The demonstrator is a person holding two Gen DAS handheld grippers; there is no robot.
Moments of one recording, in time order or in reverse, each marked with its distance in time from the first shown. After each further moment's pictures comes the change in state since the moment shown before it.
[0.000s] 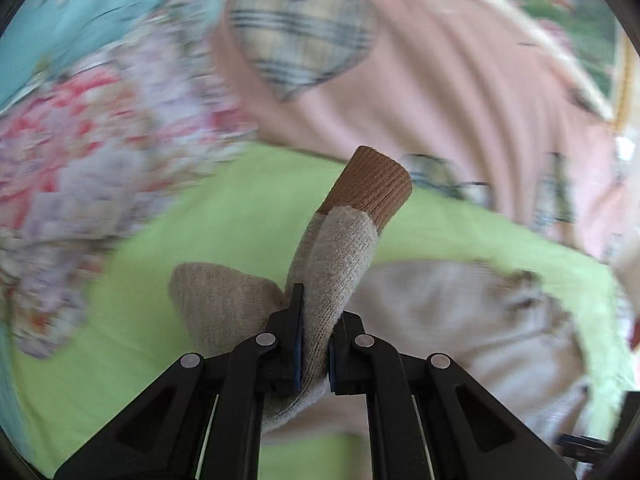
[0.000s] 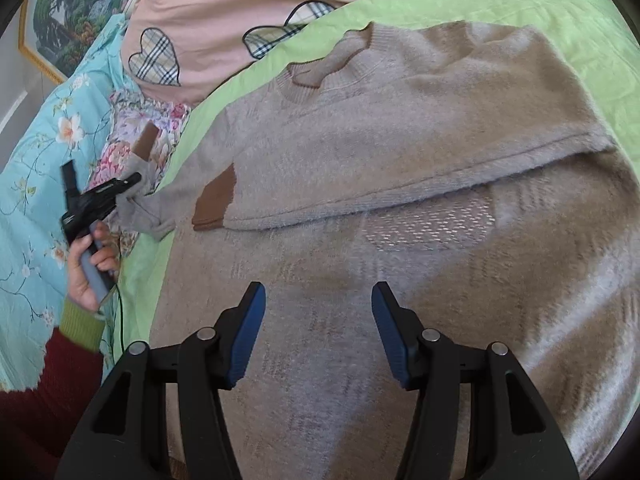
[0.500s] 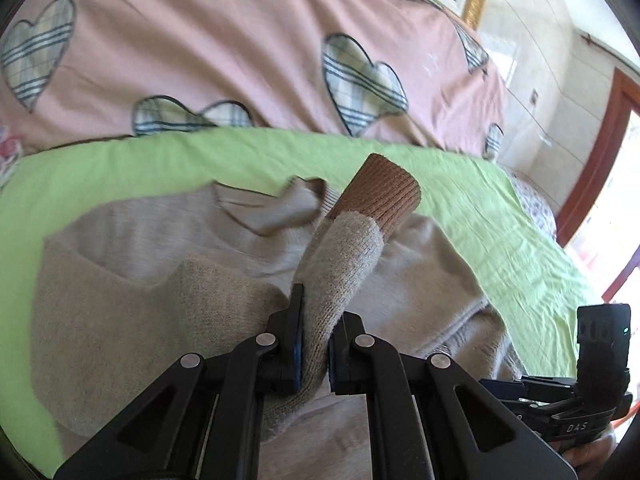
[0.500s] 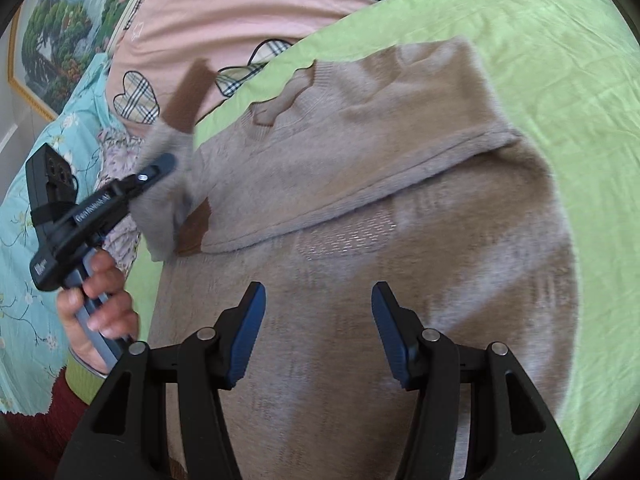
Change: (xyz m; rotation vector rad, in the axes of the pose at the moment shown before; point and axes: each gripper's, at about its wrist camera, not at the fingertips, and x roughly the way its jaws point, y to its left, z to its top) left arm 0.026 -0.248 -0.089 0.306 0.130 -0.358; right arm -0.041 -0.038 -0.005 0.068 -0.085 -0.038
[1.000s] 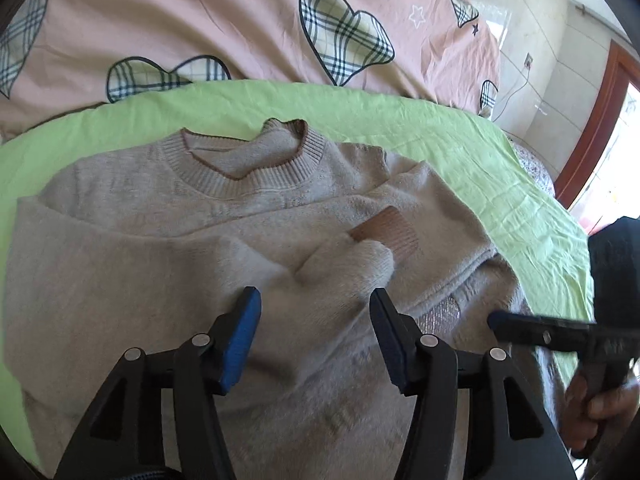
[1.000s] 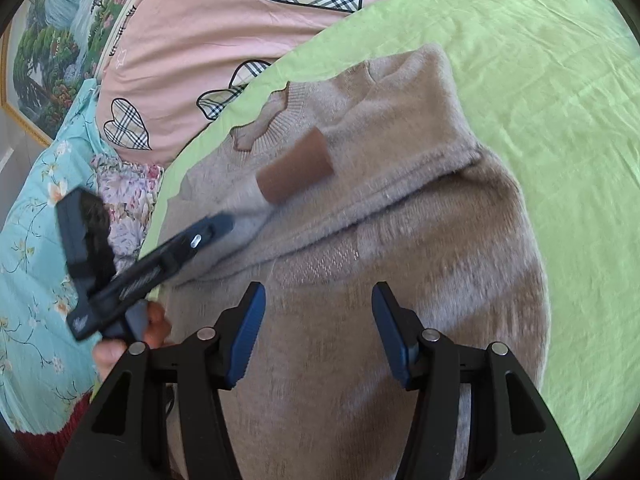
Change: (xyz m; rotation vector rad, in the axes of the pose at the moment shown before) left arm 0.023 -0.006 -0.038 0.046 0.092 0.005; right arm 0.002 -0.015 0.021 0.048 -0.040 0.011
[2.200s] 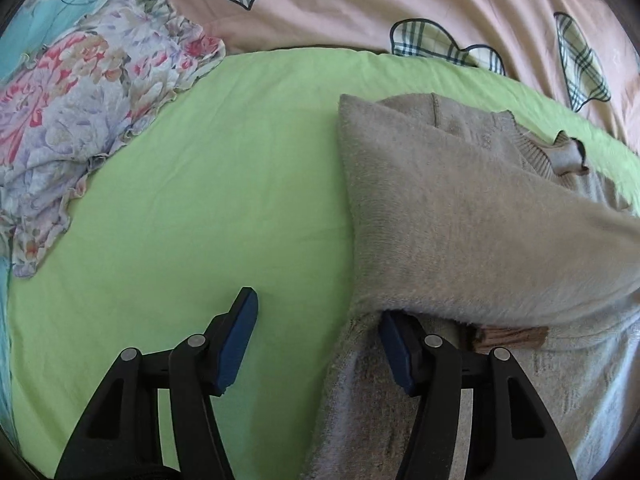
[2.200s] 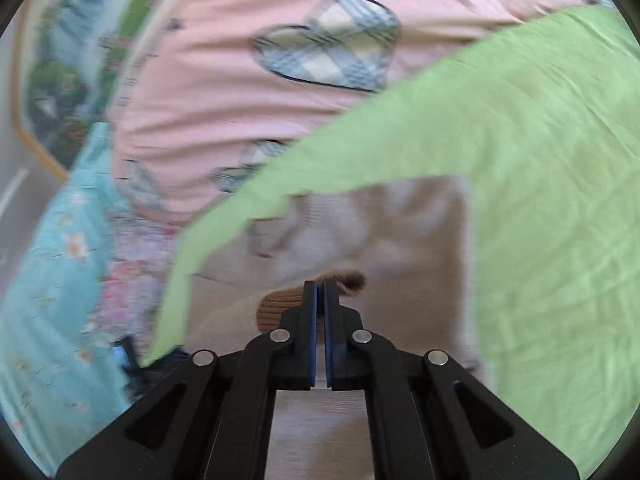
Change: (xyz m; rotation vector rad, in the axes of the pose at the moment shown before) left arm -0.047 0.171 -0.048 -0.262 0.039 0.592; right arm -0.014 -0.011 0.109 0.040 -0.064 -0.028
